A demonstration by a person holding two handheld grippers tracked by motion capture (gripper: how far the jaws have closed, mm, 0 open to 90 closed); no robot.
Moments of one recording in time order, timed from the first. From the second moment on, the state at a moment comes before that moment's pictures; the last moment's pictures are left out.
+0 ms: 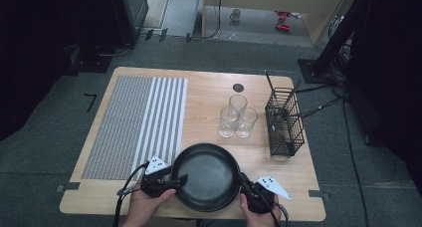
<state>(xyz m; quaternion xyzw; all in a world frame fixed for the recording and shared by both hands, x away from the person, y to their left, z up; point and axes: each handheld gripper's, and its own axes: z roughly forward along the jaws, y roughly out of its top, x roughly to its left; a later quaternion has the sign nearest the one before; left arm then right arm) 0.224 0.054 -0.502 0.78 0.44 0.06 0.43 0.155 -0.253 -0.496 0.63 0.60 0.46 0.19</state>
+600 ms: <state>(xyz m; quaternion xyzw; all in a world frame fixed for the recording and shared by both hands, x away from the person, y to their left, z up) 0.225 0.054 -0.503 0.78 0.44 0.06 0.44 0.151 -0.252 -0.494 0.62 0.60 0.47 0.20</state>
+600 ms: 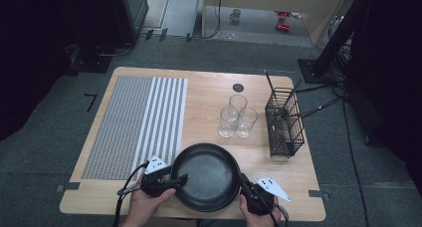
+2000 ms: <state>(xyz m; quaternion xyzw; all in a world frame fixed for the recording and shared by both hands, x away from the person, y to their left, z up) 0.220 0.052 -0.502 0.78 0.45 0.06 0.43 0.152 -0.252 -0.502 0.64 0.57 0.47 0.19</state>
